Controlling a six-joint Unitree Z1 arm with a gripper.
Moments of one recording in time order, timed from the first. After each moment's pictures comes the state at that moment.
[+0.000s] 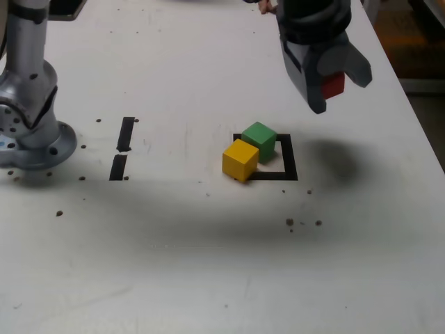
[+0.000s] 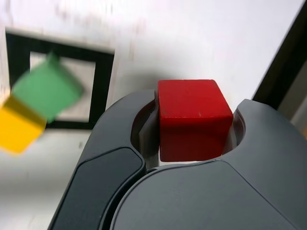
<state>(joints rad) -0.06 1.94 -1.55 0.88 0.15 -0.33</state>
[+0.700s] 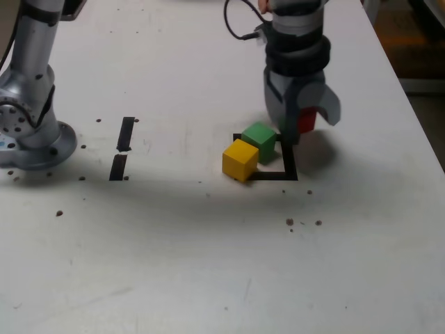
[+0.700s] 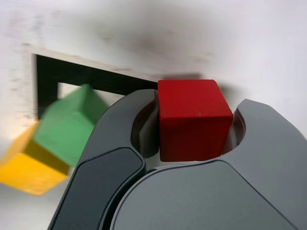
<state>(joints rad) 0.02 2.01 -1.41 0.81 -0.02 -0.30</state>
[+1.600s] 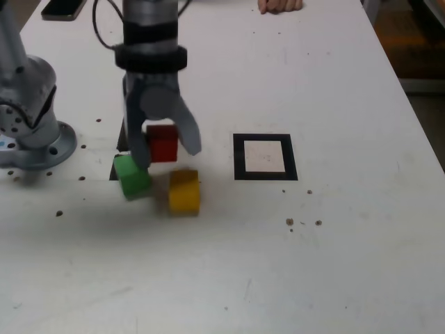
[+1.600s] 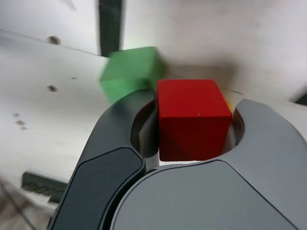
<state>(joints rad) -0.04 1.55 -0.89 0.90 -0.29 -0.27</state>
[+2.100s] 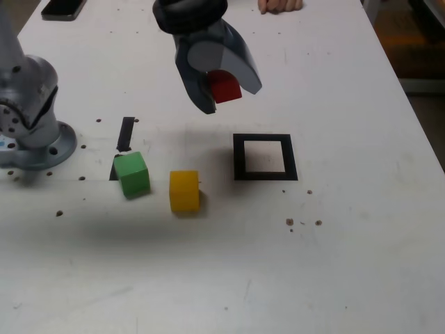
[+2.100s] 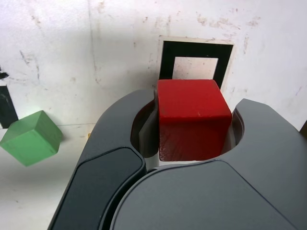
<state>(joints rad) -0.11 1.52 -1.09 0.87 0.07 -0.19</state>
